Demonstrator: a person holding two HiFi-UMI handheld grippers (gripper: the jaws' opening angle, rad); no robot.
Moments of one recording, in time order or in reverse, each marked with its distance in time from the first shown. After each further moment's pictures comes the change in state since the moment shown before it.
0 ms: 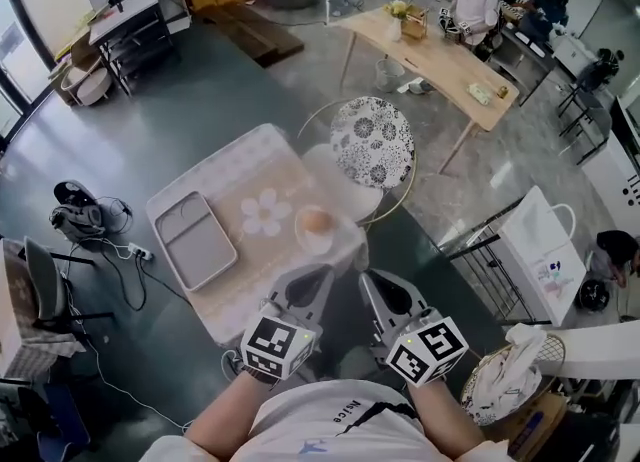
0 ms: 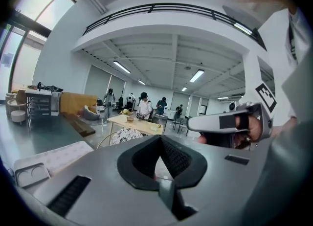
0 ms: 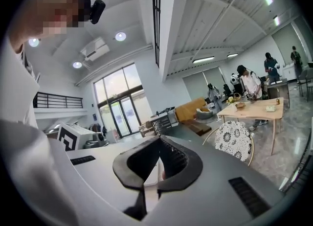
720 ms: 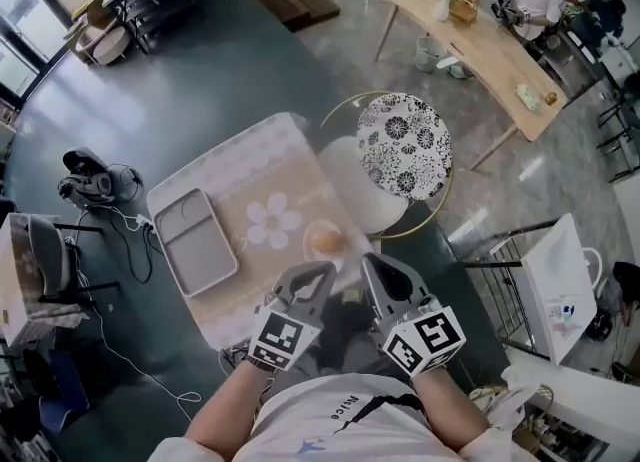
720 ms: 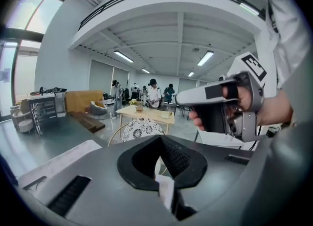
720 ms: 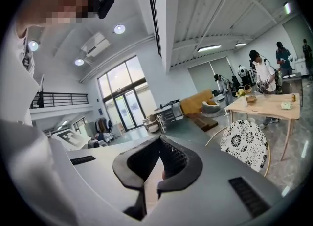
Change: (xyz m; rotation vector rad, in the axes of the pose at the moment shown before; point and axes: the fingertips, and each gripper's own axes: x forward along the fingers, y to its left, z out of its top) left arm 0.115 0.094 -0.037 0.061 0.148 0.090; right arm 0.136 -0.104 0.007 -0.013 0.102 0.095
